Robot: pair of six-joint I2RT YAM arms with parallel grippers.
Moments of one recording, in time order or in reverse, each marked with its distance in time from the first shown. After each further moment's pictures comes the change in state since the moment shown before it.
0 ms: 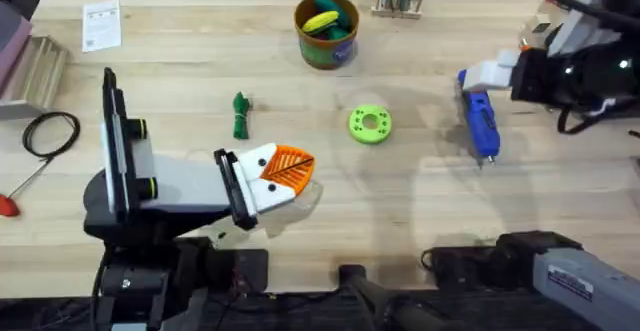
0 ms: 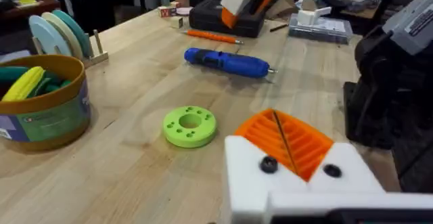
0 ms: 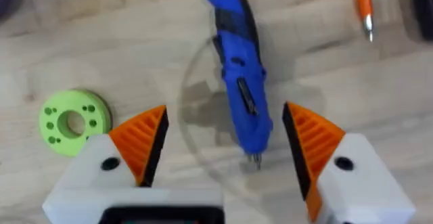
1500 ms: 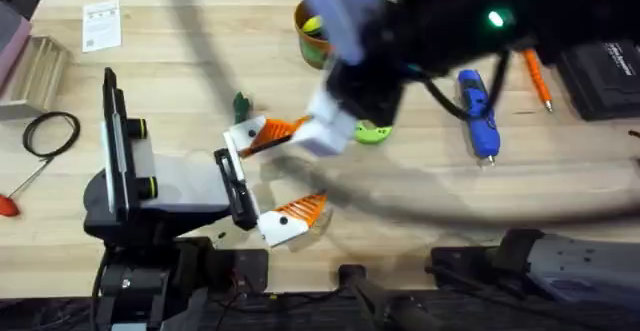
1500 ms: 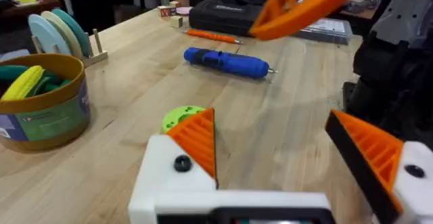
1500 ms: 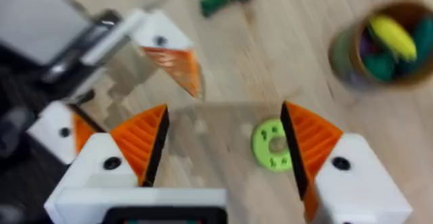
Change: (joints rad) left arm 0.000 0.000 0.000 0.000 0.000 -0.004; right arm 0.880 0.321 0.546 -0.113 -0.176 -0.437
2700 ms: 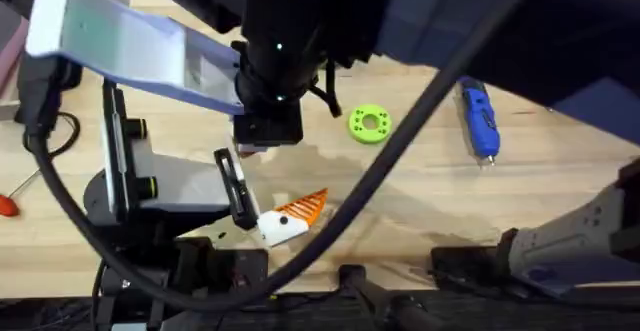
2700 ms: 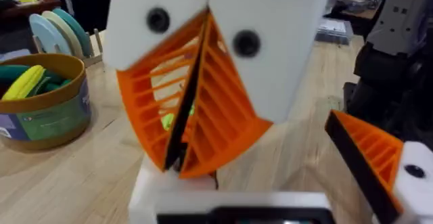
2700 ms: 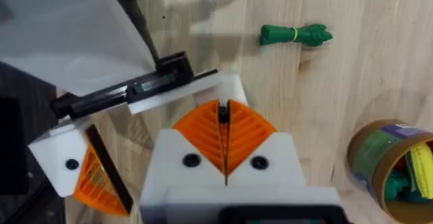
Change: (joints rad) left arm 0.000 0.000 0.000 0.000 0.000 0.000; right arm 0.163 0.418 0.342 -0.125 -0.054 -0.368
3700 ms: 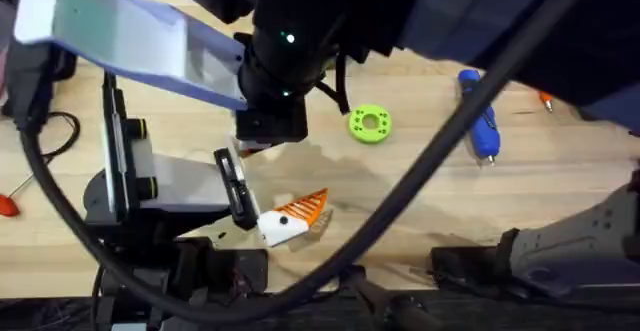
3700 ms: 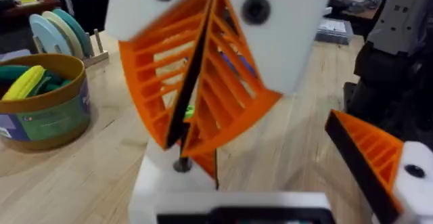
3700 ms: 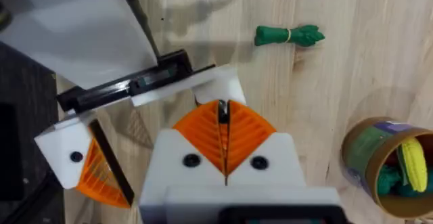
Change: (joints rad) left arm 0.000 0.000 0.000 0.000 0.000 0.000; right arm -0.002 -0.029 0.000 -0.002 0.004 0.000
